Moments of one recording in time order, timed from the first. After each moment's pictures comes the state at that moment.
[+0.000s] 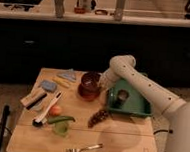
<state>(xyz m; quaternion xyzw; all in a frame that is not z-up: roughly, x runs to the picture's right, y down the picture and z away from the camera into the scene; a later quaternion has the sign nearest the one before) 0.057 0.056 0.872 -0.15 -0.29 -0.45 0.83</state>
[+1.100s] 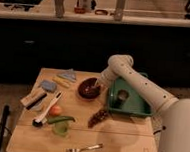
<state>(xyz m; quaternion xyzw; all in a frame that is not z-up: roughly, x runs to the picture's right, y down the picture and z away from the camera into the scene) 0.047 0.055 0.882 -0.15 -0.32 -0.46 0.81</state>
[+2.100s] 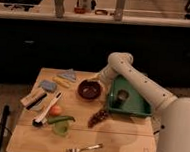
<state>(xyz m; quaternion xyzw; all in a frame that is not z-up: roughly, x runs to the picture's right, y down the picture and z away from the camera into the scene) 0.043 0.045 0.876 -0.15 -0.32 -0.47 0.81</state>
